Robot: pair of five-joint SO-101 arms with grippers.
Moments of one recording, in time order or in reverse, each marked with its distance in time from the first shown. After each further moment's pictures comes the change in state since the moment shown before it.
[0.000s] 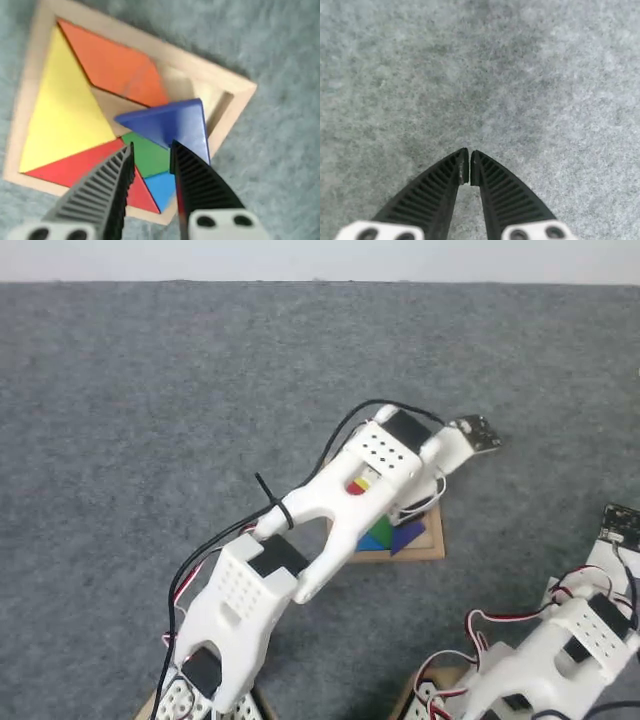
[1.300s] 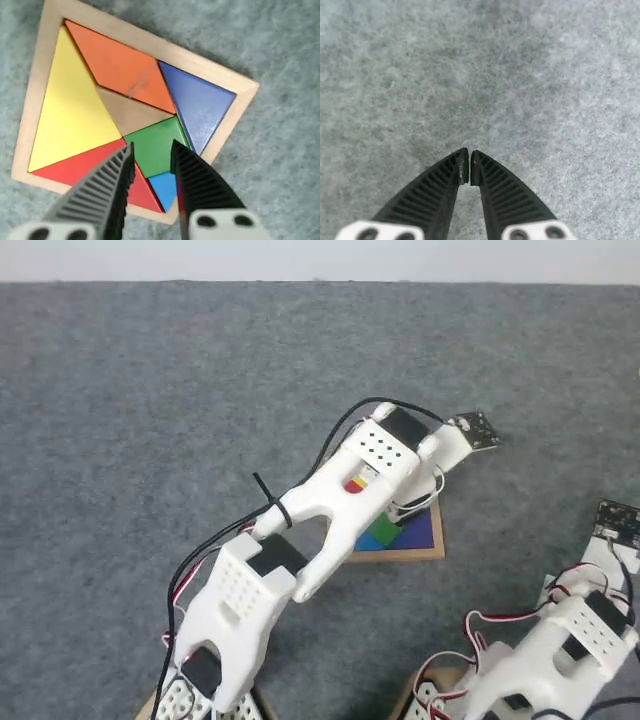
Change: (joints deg) left arm -0.6 -0.1 -1.9 0.5 -0.7; right arm -1.6 0.0 0.0 0.0 0.1
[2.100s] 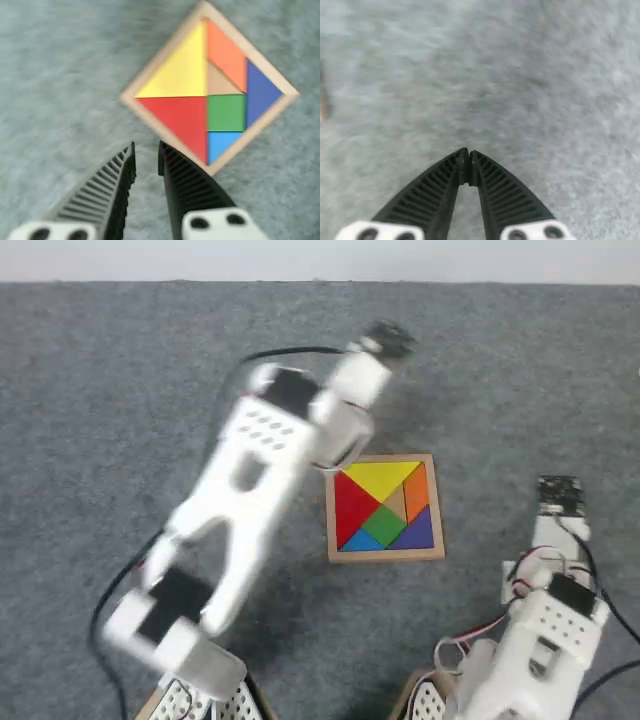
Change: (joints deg) left arm -16.6 -36.9 19.9 -2.1 6.1; right arm -18.6 -12.1 0.0 12.1 0.0
